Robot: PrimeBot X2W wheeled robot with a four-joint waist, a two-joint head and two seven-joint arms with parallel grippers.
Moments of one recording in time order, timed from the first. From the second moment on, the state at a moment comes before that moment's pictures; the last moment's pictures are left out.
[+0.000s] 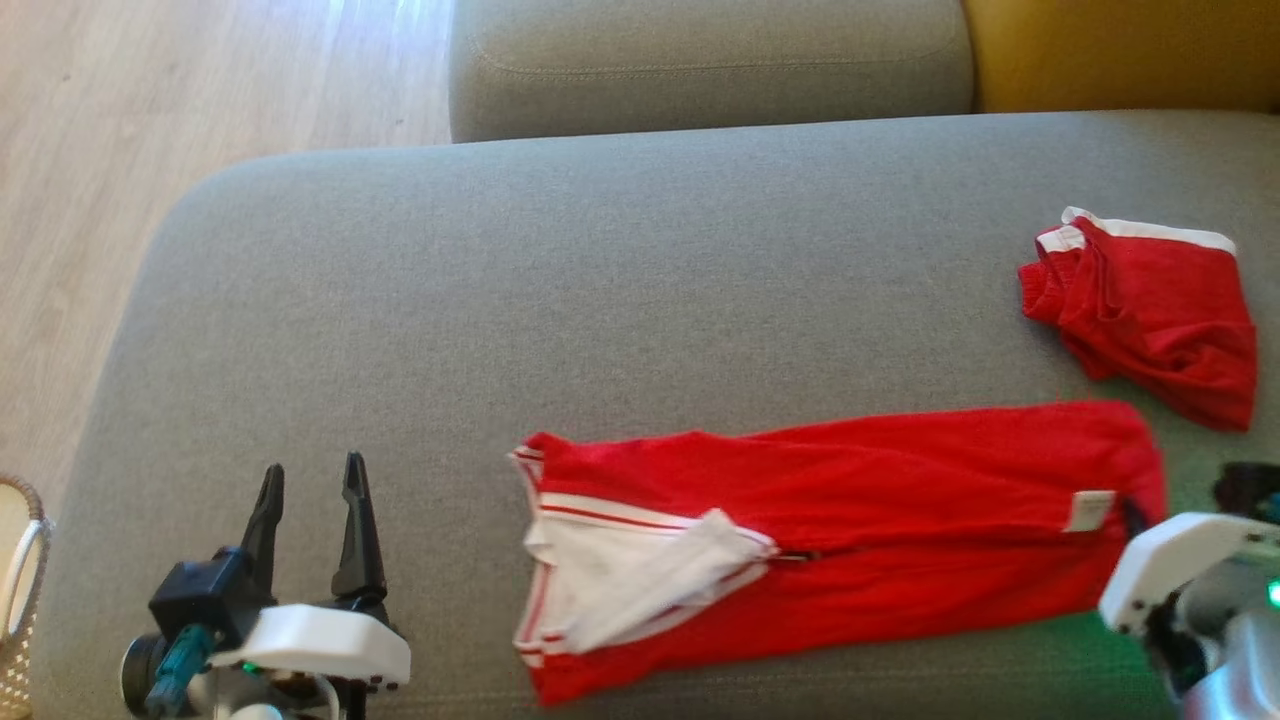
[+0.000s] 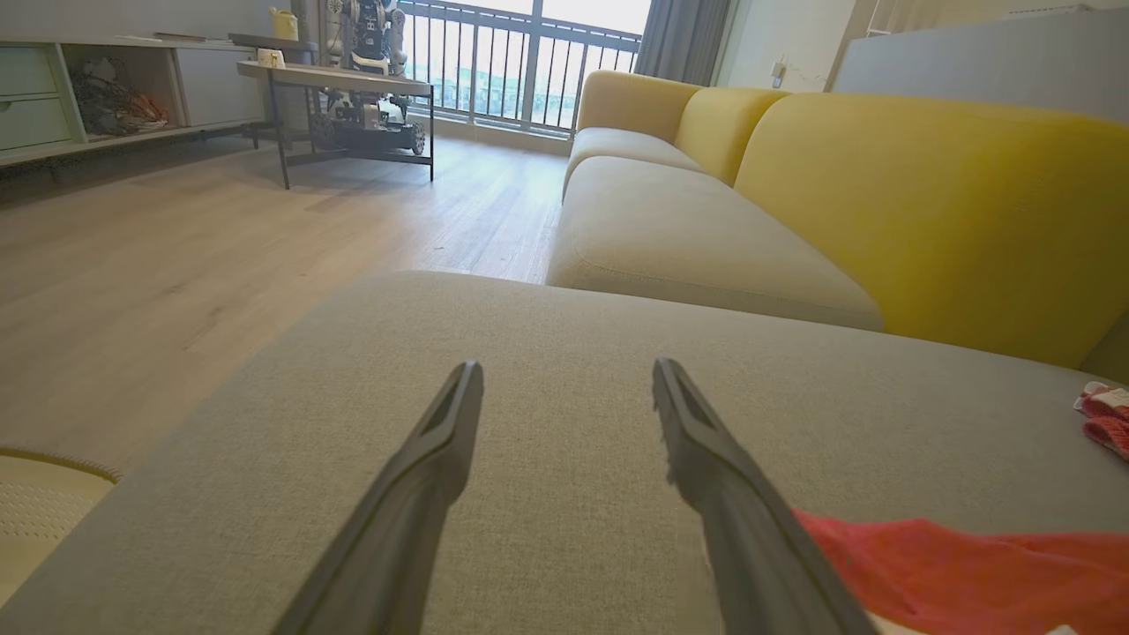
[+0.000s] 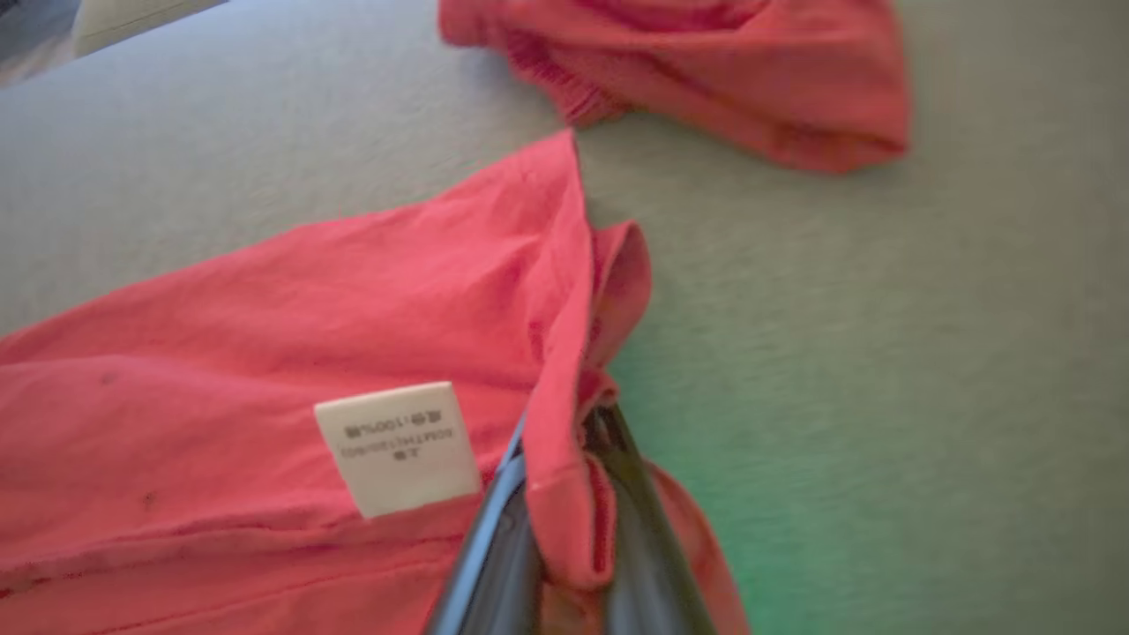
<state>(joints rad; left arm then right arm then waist) 0.07 0.09 -0.14 0.12 -0.27 0.10 -0.25 -0.30 -0.12 -0.43 0.81 0.02 0.13 0.06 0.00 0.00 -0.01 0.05</state>
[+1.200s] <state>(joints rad) 0.12 0.06 -0.09 0.13 -0.28 0.07 -0.25 -0.19 -0.05 0.17 0.46 0.96 0.13 0.41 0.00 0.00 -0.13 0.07</state>
